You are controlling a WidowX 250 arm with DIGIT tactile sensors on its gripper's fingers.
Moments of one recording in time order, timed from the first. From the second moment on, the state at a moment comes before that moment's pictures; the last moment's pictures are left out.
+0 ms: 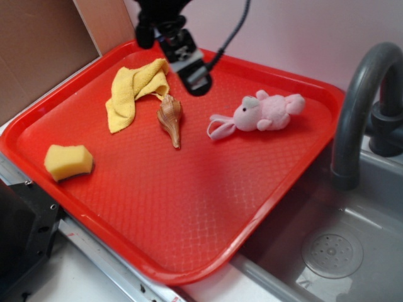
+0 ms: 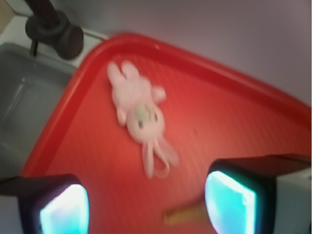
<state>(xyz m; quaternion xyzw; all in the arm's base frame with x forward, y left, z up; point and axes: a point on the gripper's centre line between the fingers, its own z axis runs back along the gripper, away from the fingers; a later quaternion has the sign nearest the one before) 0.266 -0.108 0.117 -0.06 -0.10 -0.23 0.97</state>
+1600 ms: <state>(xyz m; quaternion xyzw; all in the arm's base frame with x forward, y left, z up) 0.321 -0.122 0.019 -0.01 -0.02 -0.28 0.96</state>
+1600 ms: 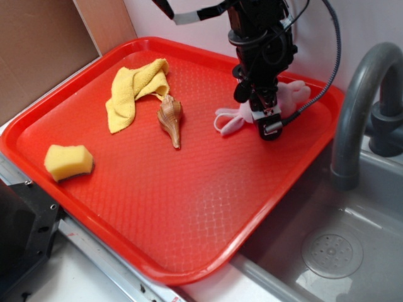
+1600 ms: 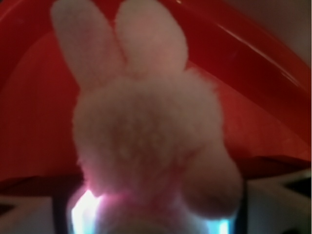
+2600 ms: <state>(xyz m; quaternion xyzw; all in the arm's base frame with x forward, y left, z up) 0.229 -0.036 0.150 -0.04 -0.02 0.03 1.00</state>
